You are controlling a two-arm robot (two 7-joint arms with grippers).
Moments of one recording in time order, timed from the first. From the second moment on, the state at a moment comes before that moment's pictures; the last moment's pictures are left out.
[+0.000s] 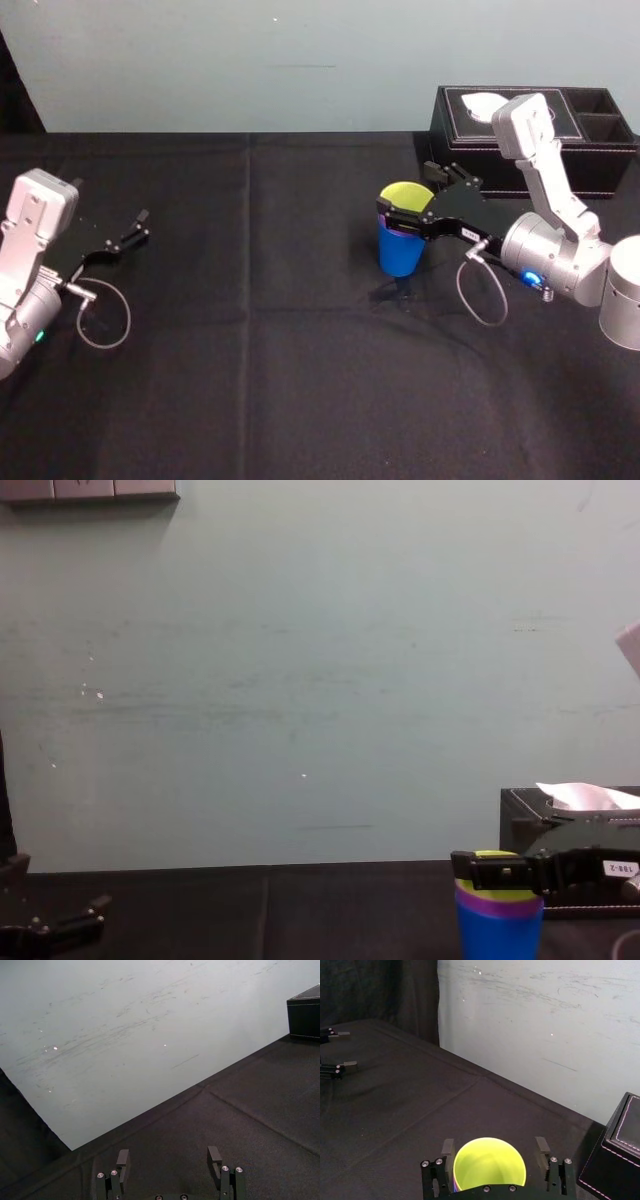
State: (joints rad) left arm -0.20 0.60 0.45 -1.41 -0.25 -0.12 0.03; right arm 0.34 0.44 -0.38 -1.42 0.31 0.16 0.43
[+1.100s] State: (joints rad) left arm -0.20 0.60 0.45 -1.41 -0.25 -0.12 0.03; right arm 0.03 0.46 -0.18 -1.67 0.30 0.21 0.21
